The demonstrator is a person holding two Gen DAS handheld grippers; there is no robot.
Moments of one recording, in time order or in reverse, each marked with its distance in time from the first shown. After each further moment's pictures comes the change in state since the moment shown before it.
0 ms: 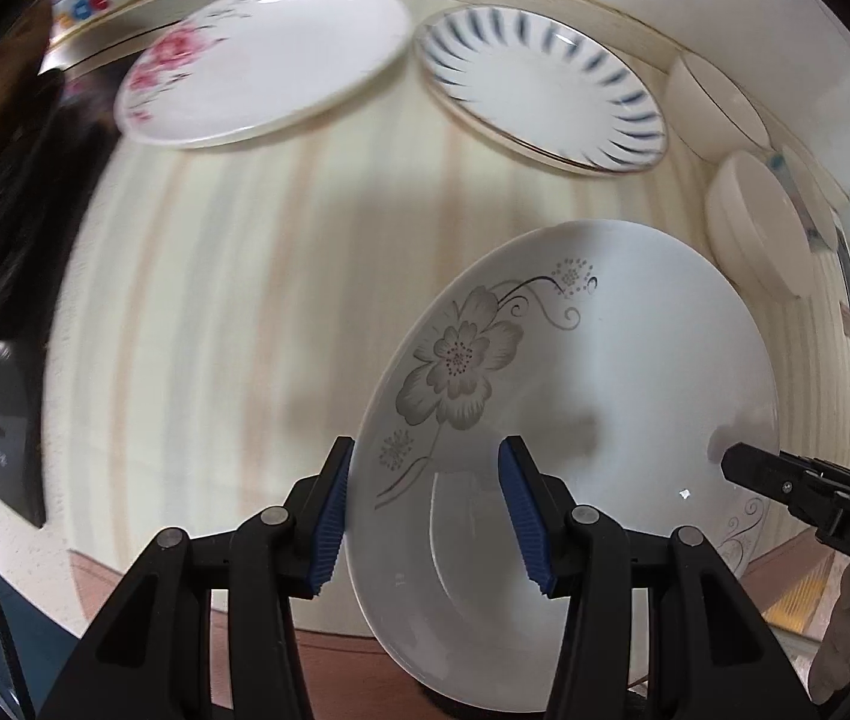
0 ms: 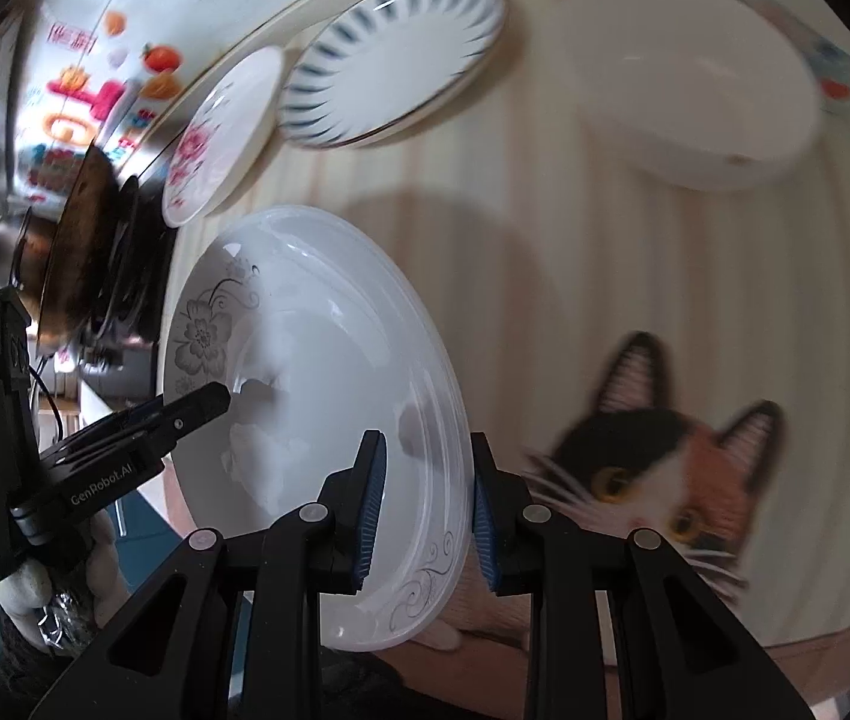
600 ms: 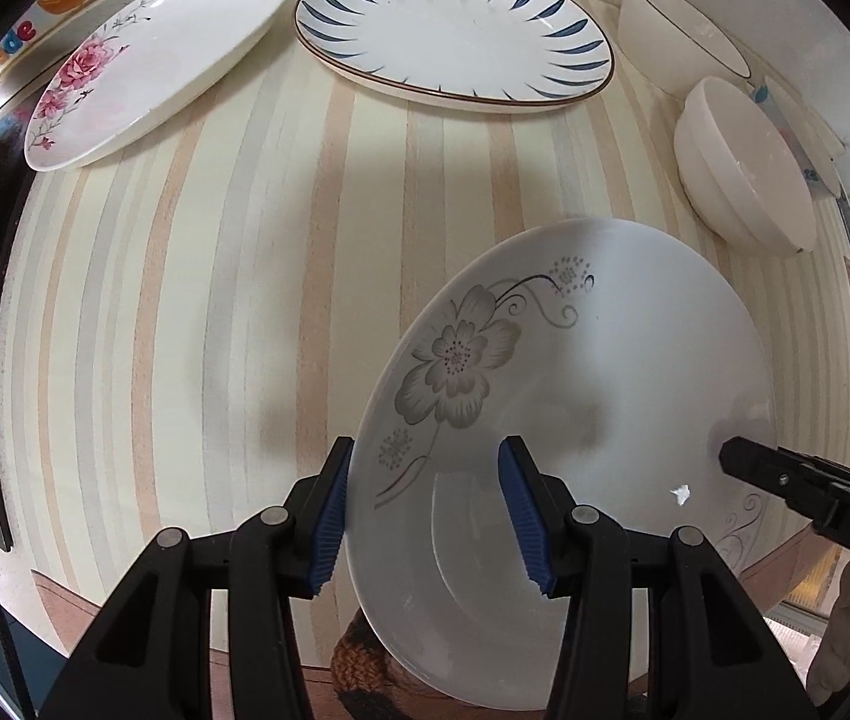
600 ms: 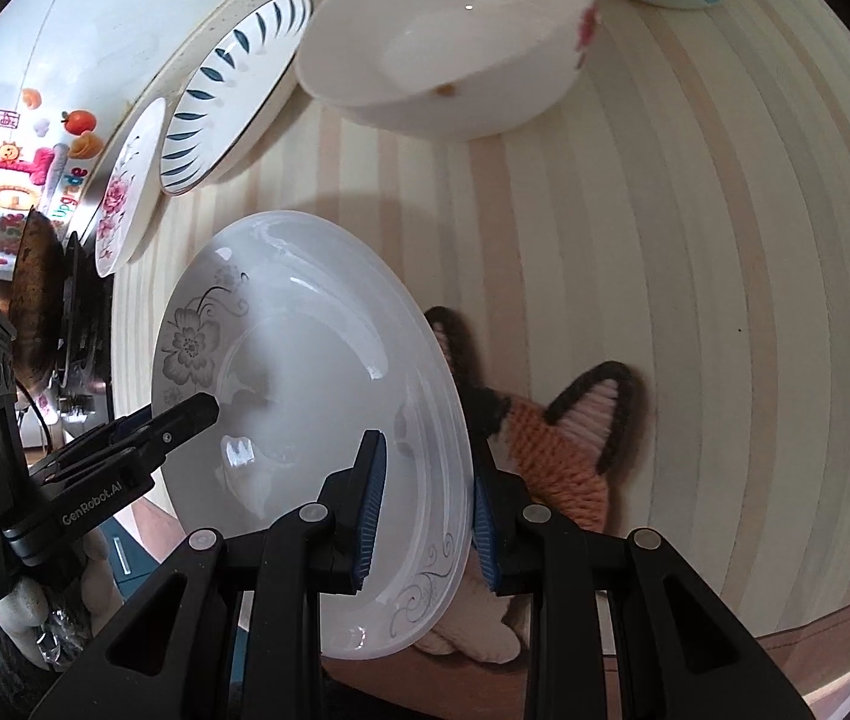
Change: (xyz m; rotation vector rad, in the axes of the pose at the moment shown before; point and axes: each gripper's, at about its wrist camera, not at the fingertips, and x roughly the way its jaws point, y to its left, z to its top) left arm 0.037 -0.039 0.023 0.069 0.063 0.016; right arm -0.002 -0.073 -0.007 0.140 0.005 -0.033
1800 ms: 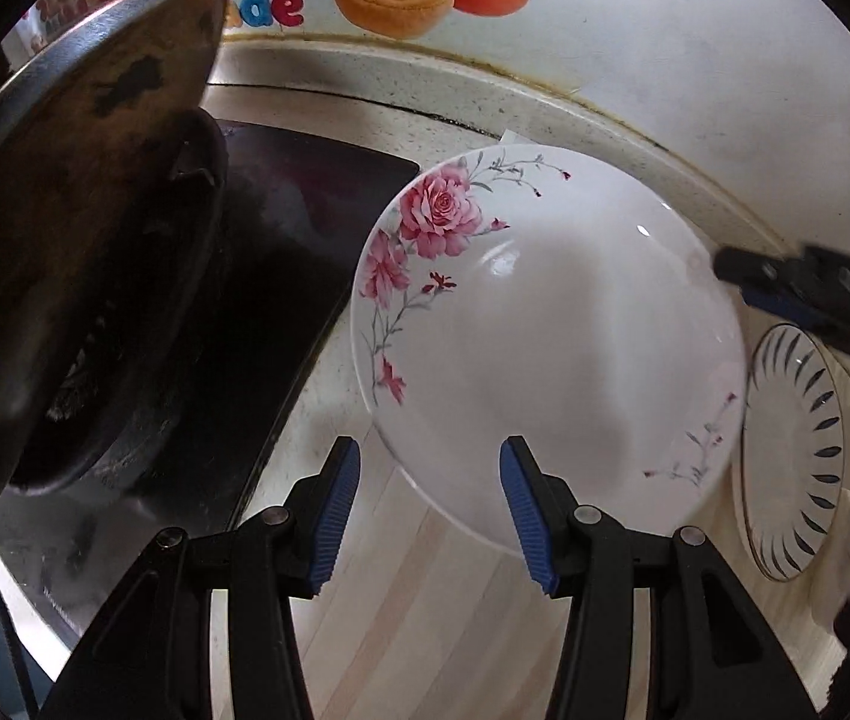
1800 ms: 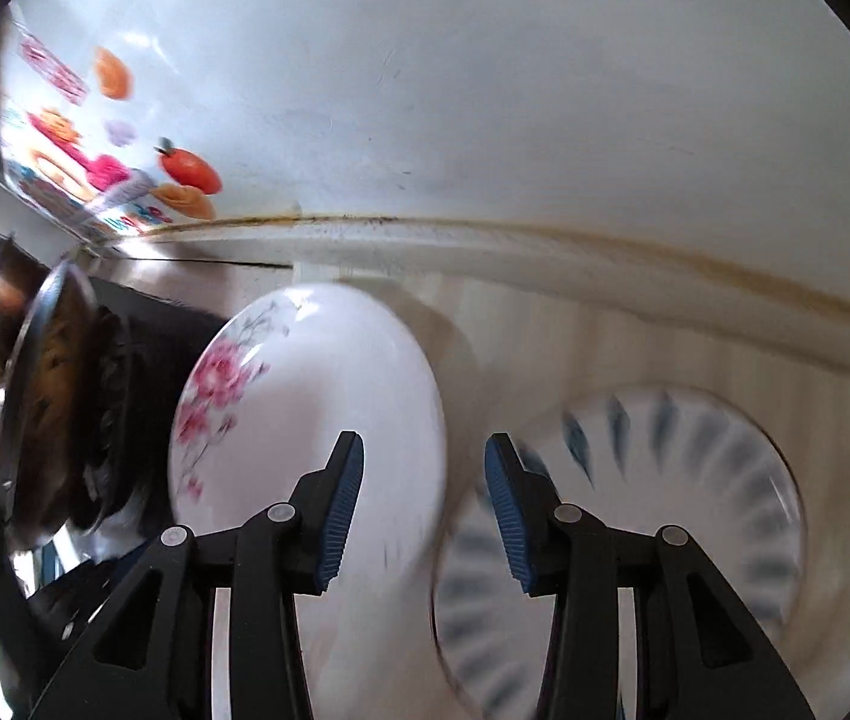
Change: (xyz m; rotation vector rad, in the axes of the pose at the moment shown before) left arm -0.029 0.215 0.120 -0.390 -0.234 0.105; right arm 0.084 0.303 0.247 -0.438 -0.178 -0.049
